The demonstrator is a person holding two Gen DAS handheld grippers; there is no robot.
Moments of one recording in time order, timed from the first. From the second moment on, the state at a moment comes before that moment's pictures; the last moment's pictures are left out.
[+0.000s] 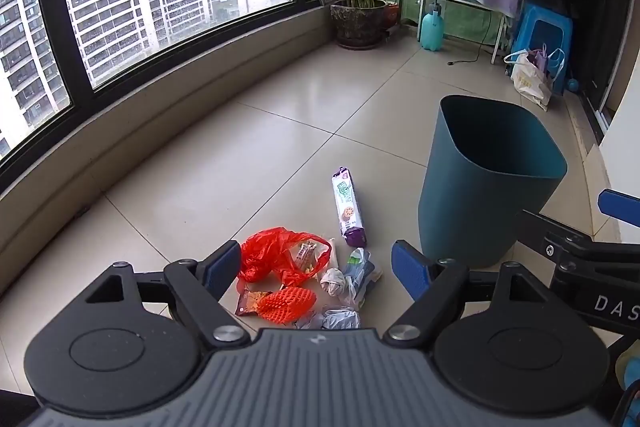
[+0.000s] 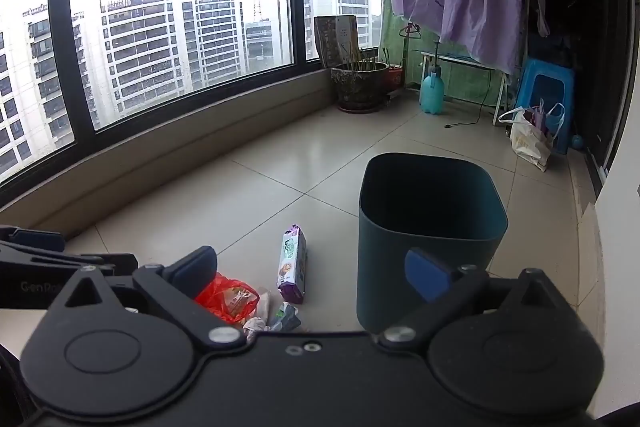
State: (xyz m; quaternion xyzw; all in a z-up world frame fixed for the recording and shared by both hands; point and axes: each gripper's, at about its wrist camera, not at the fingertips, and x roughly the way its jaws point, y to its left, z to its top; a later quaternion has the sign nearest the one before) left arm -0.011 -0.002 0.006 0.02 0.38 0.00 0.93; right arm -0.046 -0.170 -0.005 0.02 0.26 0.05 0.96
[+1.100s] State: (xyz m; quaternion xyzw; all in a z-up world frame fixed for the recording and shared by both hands) left arm -0.010 0.004 0.001 0.01 0.40 0.00 0.92; right arm -0.039 -0.175 -0.002 0.02 0.28 0.06 0.96
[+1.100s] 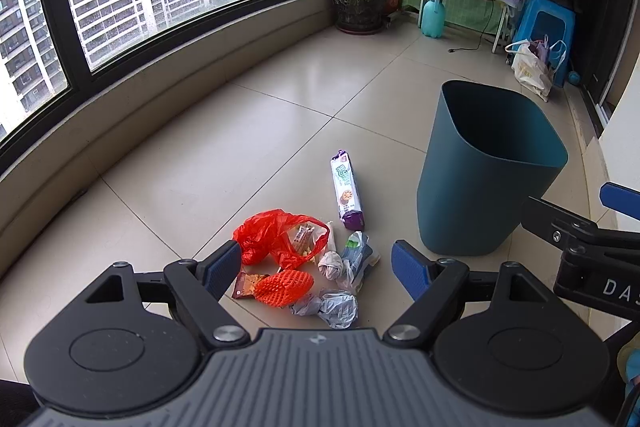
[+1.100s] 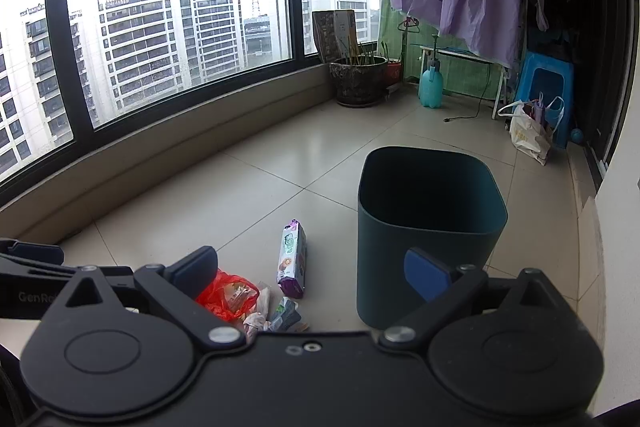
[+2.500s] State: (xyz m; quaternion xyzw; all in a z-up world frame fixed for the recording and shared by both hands) left arm -0.015 0.005 0.007 0.01 0.41 -0.02 0.91; right arm -0.027 -0.164 0.004 -0.03 0.29 0.08 0.95
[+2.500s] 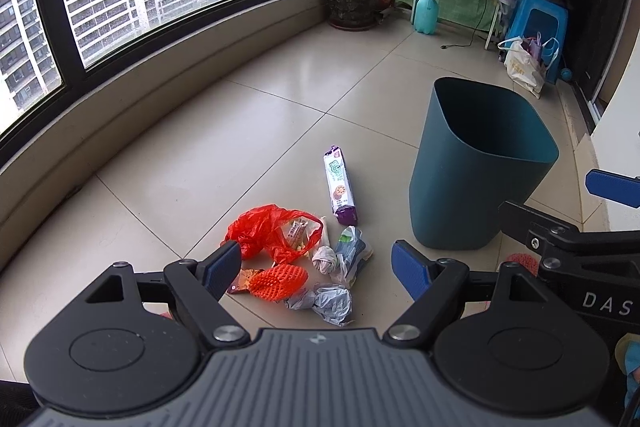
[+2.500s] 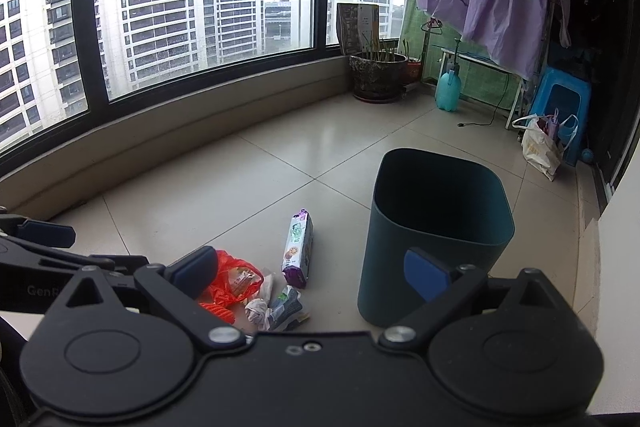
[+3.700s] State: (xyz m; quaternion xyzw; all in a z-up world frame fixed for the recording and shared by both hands) left arm 0.203 -0.026 -0.181 0.09 0.61 -0.04 0.79; right arm 0.198 -0.352 -0.062 -0.02 0.42 -0.06 0.90
